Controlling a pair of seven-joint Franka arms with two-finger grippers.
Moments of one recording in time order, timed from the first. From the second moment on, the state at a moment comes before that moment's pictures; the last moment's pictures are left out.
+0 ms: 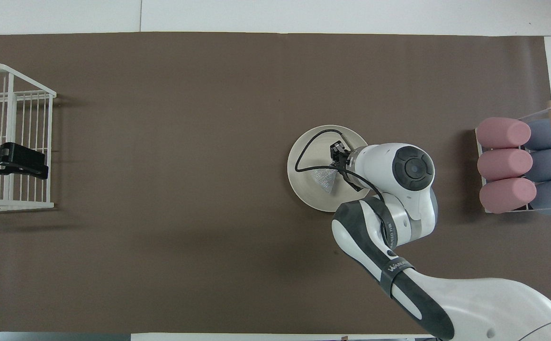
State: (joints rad) left arm -0.16 -0.06 0.05 -1.59 0.01 1.41 -0.09; right arm 0.26 0.25 0.09 -2.18 0.13 2.62 1.25
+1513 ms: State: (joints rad) left arm -0.16 -0.04 0.05 -1.57 -0.02 1.41 -0.14; right arm 0.38 0.22 0.09 -1.92 0.13 2.29 1.61
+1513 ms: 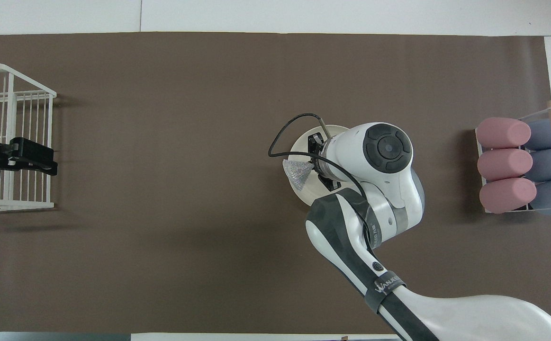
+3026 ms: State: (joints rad) left arm -0.02 -0.16 0.06 -1.89 -0.48 1.55 -0.16; right arm 0.57 0.31 0.10 -1.50 0.05 2.00 2.12
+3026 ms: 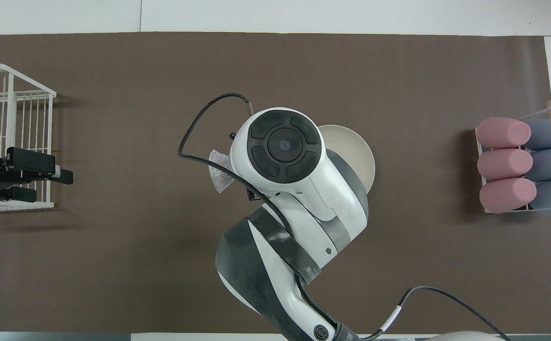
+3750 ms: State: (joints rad) left arm -0.23 -0.17 0.03 -2.20 -1.12 1.95 -0.19; right arm 0.58 0.31 0.10 -1.50 0.05 1.99 2.12
